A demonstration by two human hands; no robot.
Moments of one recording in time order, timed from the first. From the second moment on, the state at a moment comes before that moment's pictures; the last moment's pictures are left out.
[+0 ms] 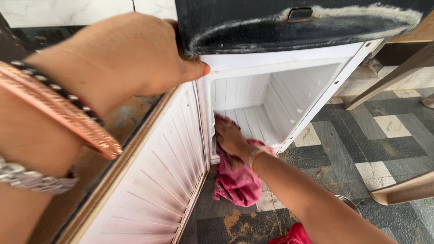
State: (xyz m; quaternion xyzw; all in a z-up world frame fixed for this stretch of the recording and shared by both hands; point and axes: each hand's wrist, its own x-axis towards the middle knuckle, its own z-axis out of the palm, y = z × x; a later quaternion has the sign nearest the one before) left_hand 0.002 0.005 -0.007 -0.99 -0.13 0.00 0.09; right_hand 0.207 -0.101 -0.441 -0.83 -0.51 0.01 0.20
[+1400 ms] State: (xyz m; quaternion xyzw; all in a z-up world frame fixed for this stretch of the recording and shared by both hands) left_hand -0.002 -0.008 0.002 -0.98 -0.17 0.02 0.09; right_hand 0.087 -0.152 -0.397 -0.87 -0.49 0.04 -0.05
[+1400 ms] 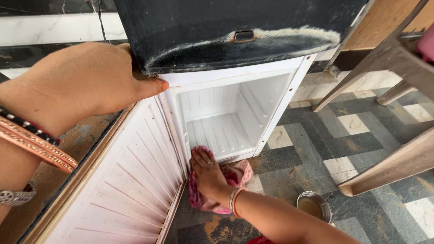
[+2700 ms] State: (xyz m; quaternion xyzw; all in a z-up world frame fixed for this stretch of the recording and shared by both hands) left_hand 0.000 -0.005 -0.008 -0.98 -0.18 0.00 0.09; right_hand 0.097 -0.205 -0.380 -0.89 -0.46 0.03 0.07
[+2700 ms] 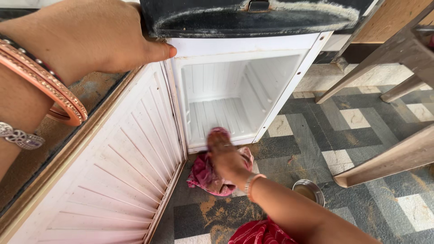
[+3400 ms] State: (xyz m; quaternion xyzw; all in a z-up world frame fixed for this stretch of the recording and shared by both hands) left_hand 0.003 -0.004 -0.009 -0.98 -0.17 -0.01 0.11; right_hand 0.147 -0.255 -0.389 -0.94 -0.34 0.04 -0.07
